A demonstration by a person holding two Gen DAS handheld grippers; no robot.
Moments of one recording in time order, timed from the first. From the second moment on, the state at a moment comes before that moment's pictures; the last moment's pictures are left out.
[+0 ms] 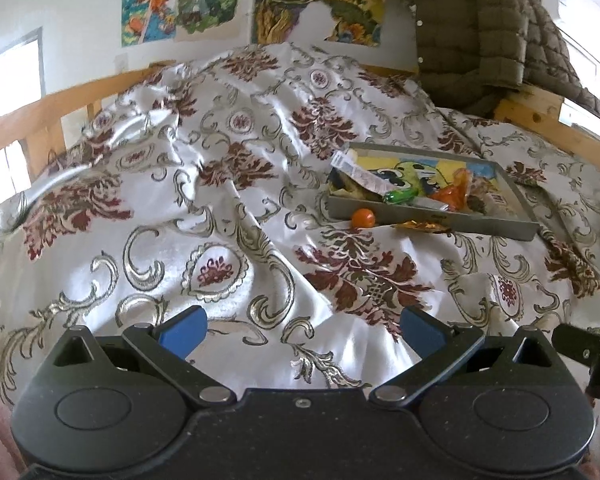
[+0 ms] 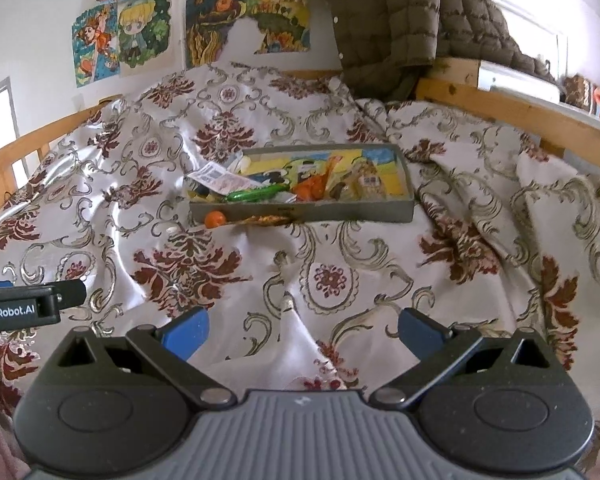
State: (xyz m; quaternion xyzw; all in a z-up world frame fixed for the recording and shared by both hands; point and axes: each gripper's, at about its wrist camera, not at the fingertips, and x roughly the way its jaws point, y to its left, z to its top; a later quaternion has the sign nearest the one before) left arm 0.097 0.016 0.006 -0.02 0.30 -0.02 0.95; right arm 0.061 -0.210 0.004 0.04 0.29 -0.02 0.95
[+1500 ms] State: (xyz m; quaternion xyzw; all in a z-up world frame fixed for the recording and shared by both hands) left arm 0.261 -0.010 -0.034 0.11 0.34 -0.05 0.93; right arm 0.215 -0.219 -0.032 -0.05 0.31 0.02 0.95
